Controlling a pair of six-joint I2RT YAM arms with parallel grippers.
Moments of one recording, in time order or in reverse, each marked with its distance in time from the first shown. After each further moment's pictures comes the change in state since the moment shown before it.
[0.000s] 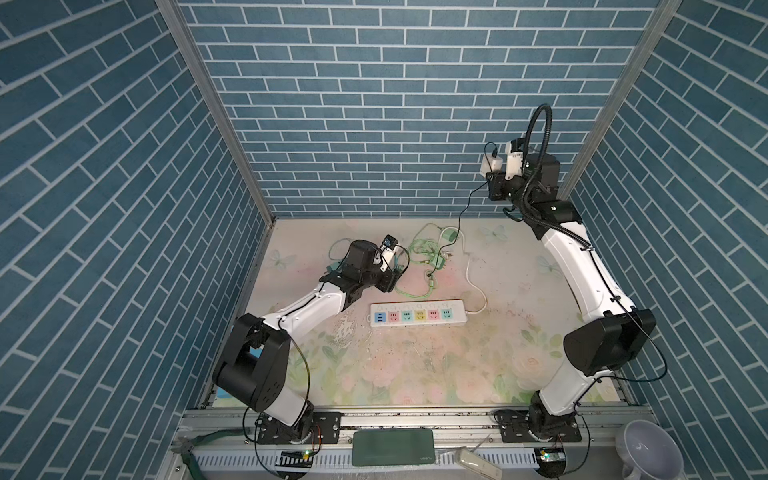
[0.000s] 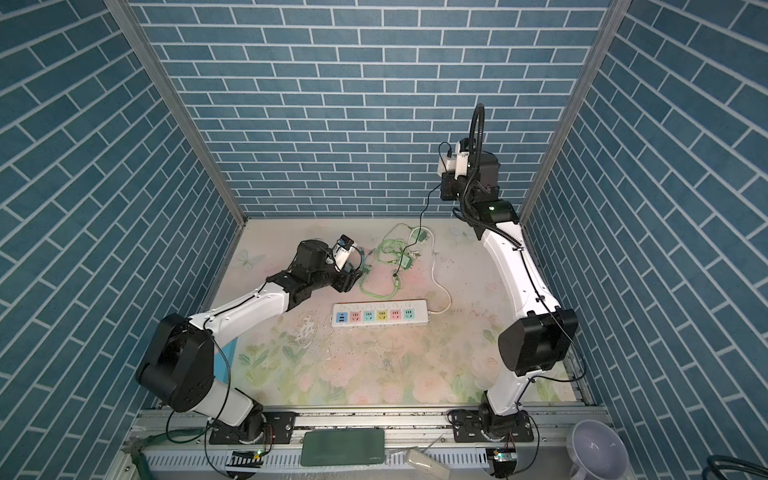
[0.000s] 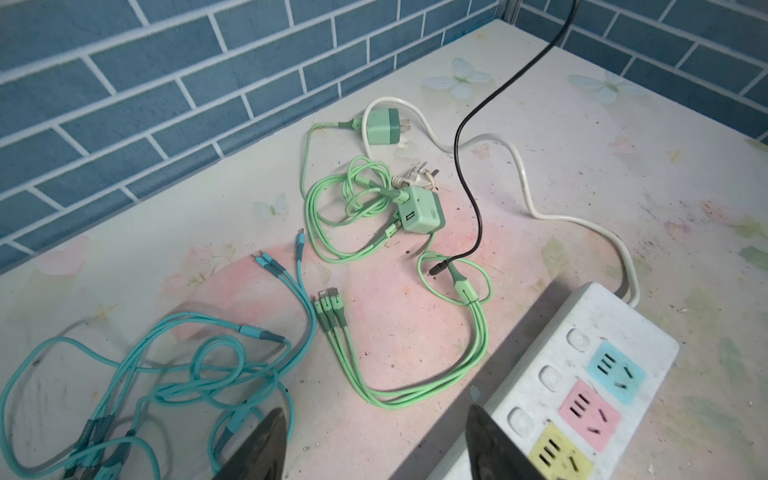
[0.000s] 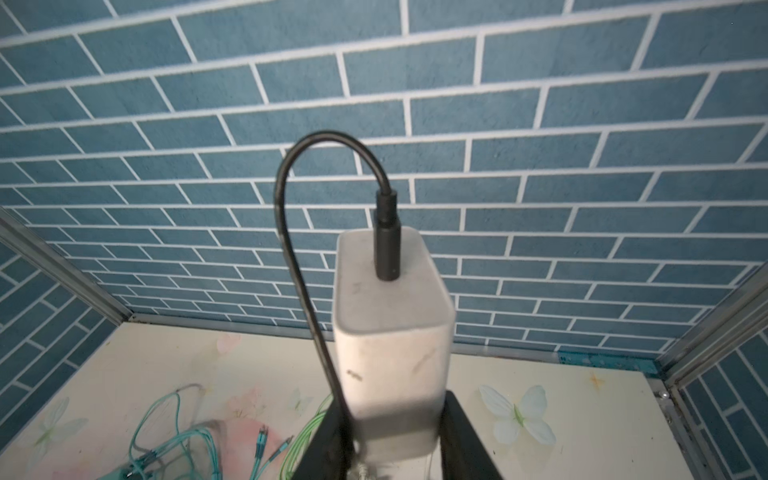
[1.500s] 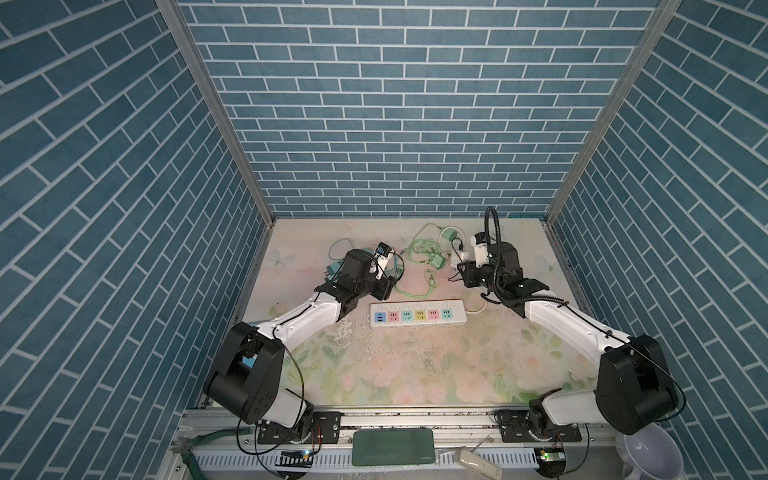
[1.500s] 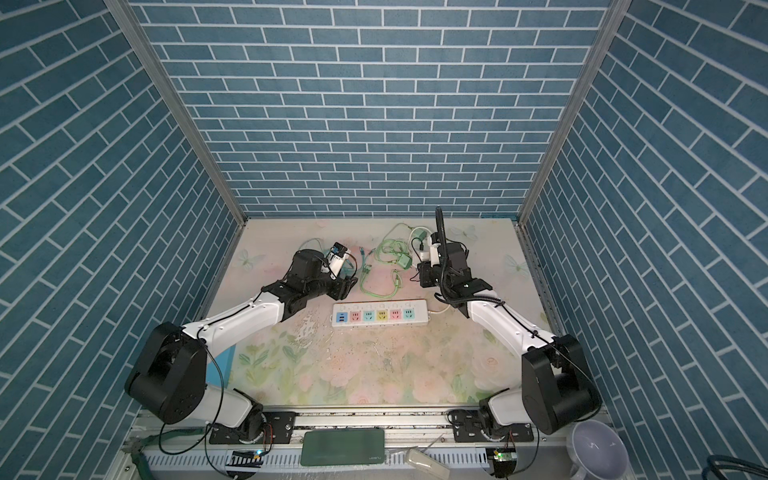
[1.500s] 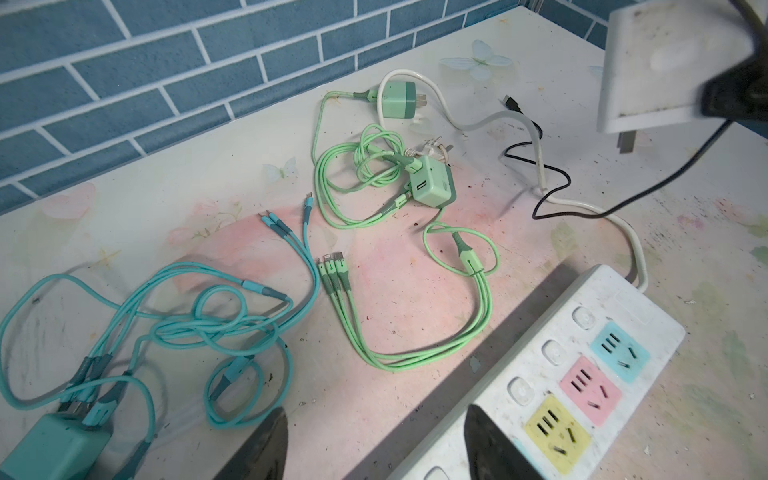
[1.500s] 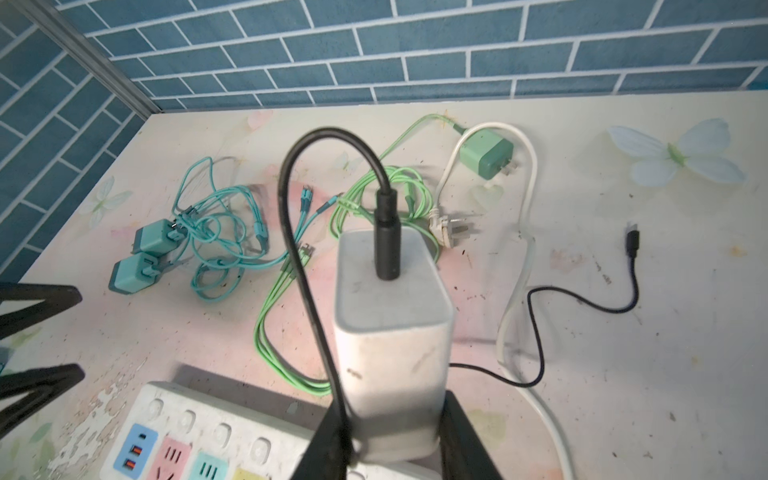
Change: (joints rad) left arm 0.000 -0.068 -0.120 0.032 -0.031 -0.069; right arm 0.197 -0.362 -1.062 0.362 -0.059 0.141
